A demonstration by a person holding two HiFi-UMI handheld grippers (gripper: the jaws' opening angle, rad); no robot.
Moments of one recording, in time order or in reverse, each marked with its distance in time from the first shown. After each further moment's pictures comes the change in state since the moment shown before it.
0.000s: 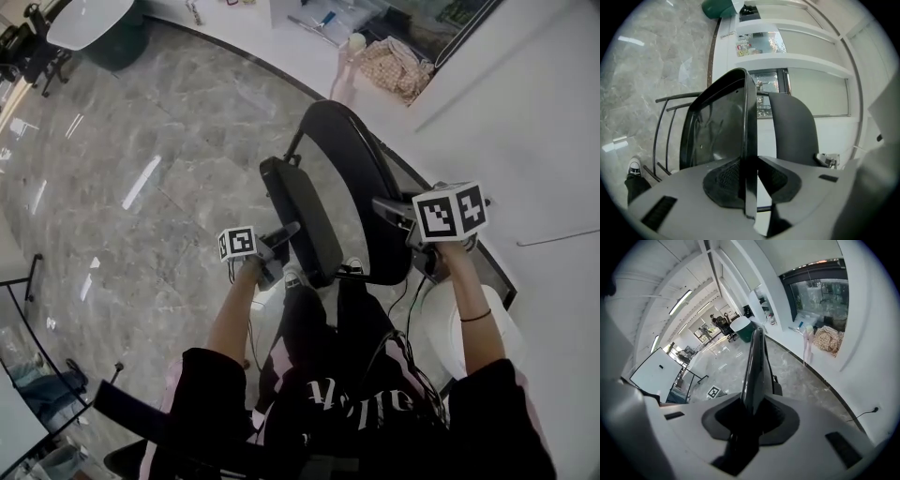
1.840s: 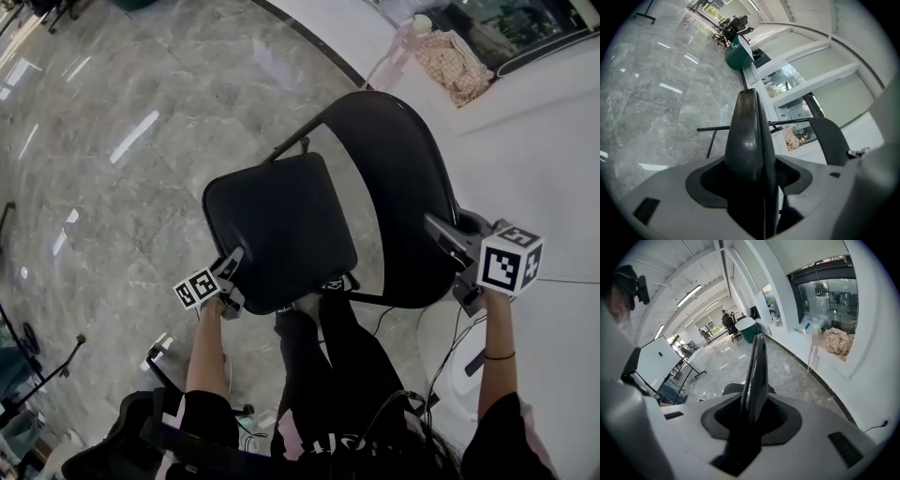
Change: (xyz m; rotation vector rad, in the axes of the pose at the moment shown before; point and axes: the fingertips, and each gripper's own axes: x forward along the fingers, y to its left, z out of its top) left arm -0.210 0.285 0.003 0.070 -0.449 0.441; right arm 0.109 -0.027 -0.041 -0.131 -0.069 -0.009
